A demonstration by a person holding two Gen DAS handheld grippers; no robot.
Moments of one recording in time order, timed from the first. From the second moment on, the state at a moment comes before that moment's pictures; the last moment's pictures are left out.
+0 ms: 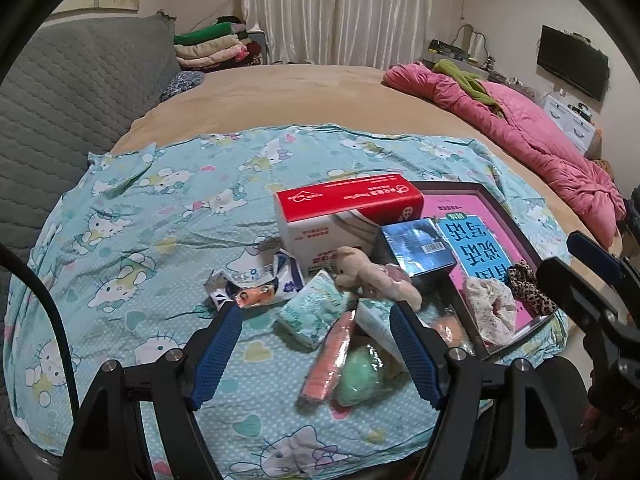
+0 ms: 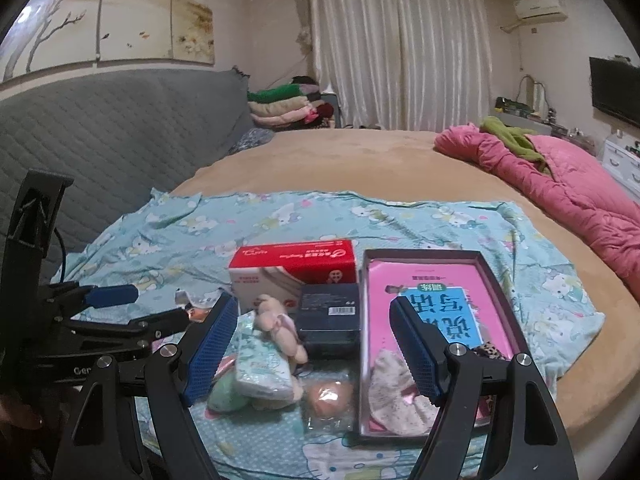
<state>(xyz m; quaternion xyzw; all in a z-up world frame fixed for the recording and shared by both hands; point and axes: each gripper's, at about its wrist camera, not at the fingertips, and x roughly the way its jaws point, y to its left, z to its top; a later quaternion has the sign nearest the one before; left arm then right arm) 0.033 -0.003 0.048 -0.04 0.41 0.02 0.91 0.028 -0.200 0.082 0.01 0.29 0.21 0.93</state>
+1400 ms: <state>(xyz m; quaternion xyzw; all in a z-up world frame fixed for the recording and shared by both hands) 0.073 0.115 -0.035 -0.16 0.42 0.00 0.89 0.045 -0.162 0.014 -0.01 0.37 0.26 0.89</state>
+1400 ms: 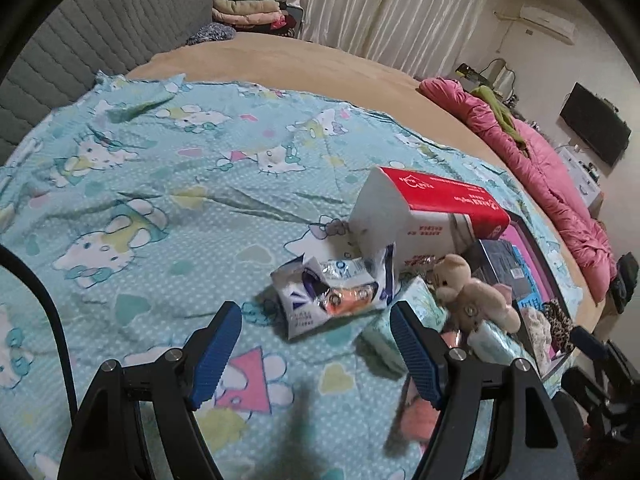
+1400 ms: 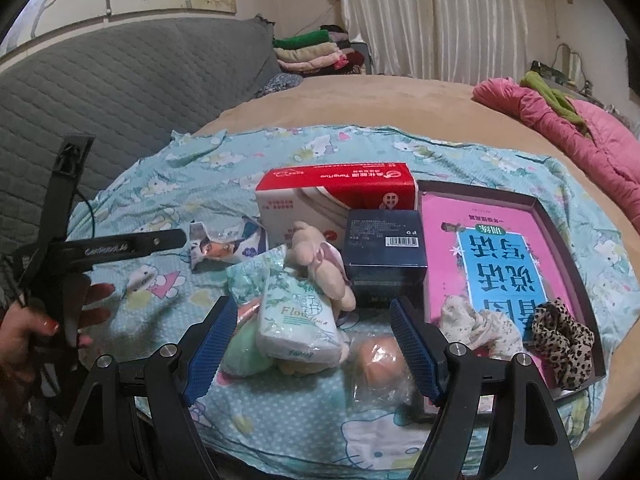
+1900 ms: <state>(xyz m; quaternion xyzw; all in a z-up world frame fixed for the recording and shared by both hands) 0.117 0.123 -0.071 -0.18 0.44 -0.02 0.88 0.057 -0.151 -0.007 -0.01 0.40 0.28 0.87</state>
